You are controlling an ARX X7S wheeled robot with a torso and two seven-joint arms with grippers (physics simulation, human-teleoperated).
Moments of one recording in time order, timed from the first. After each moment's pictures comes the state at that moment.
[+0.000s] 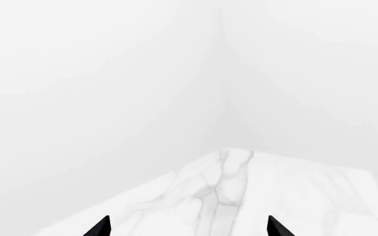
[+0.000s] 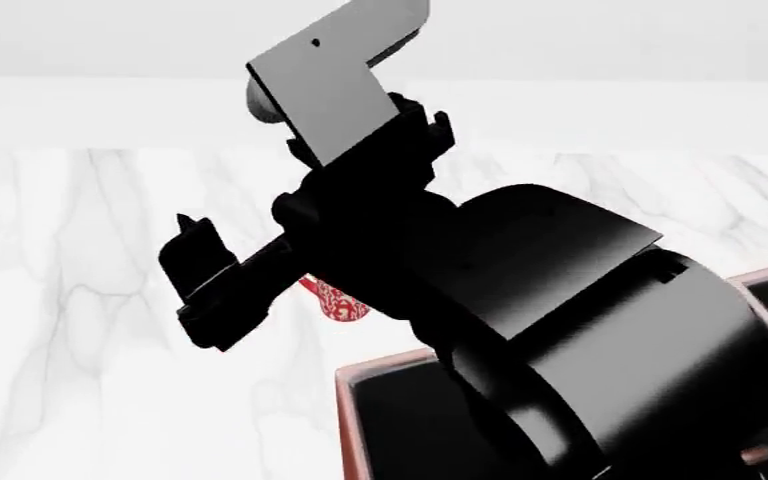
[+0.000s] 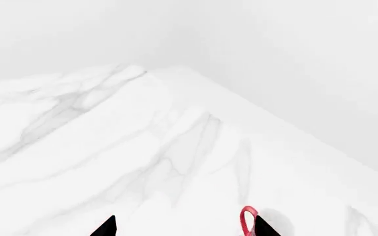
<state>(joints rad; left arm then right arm) 0.39 -0.25 -0.65 0.65 -0.29 -0.30 -0.38 1.17 0.18 -0.35 -0.23 0.63 1.38 -0.21</state>
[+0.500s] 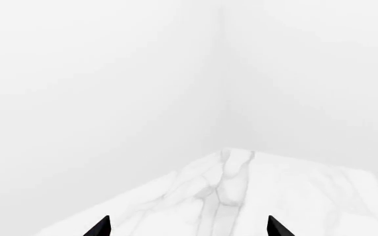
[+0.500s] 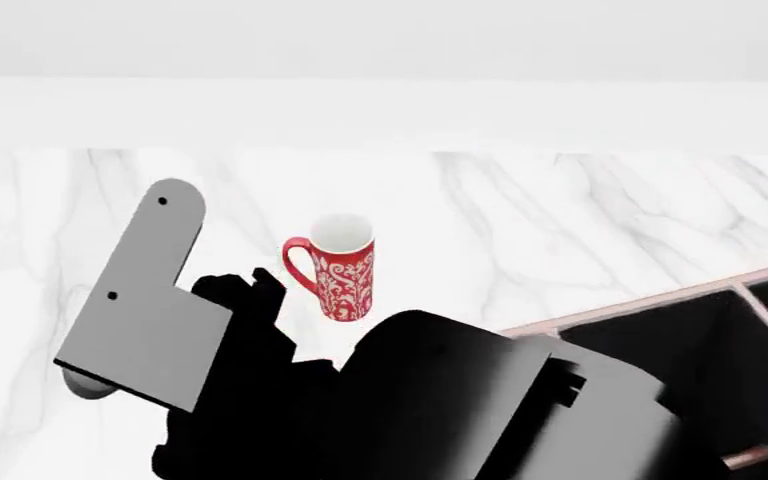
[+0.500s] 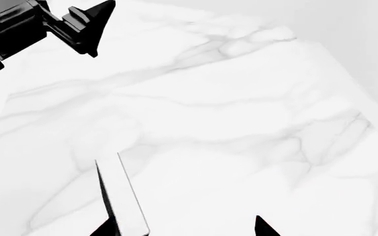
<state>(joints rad) 0.40 -0.25 -0.66 0.66 -0.29 -0.30 -0.38 1.15 0.28 -0.63 -0.47 0.80 1.38 -0.46</state>
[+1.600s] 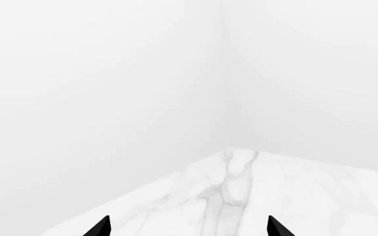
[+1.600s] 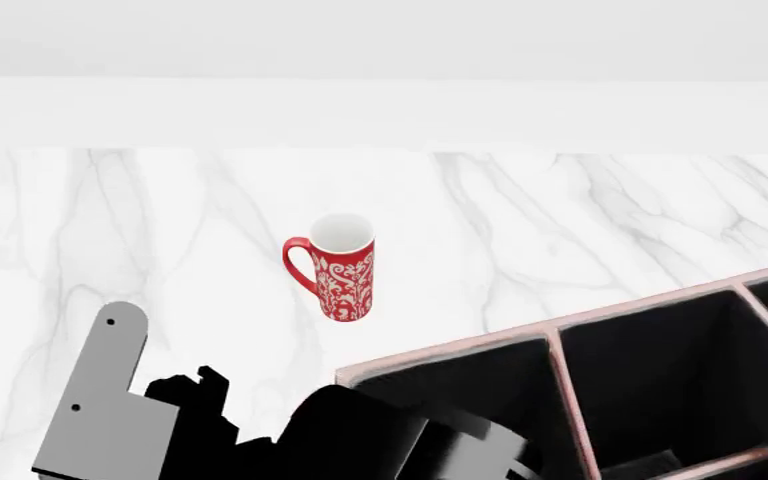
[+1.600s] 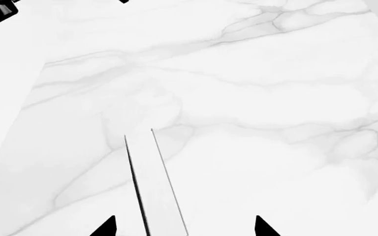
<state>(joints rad) 0.42 -0.25 -0.66 0.66 -0.30 -0.29 -0.39 1.05 0.25 -0.93 -0.27 0.65 1.07 -0.57</state>
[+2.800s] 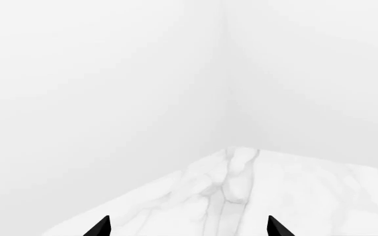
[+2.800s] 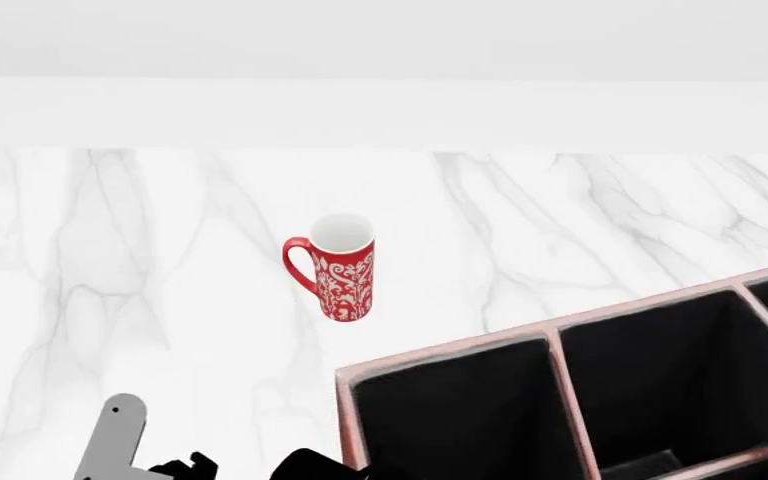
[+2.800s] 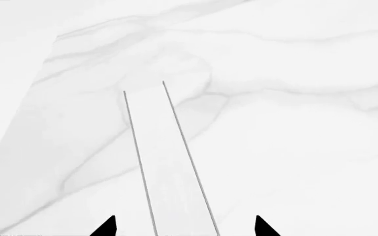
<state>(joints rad) 0.43 -0.25 -0.66 0.65 -0.29 -0.27 -0.40 0.94 0.16 -1.11 0.07 0.54 0.79 -0.68</state>
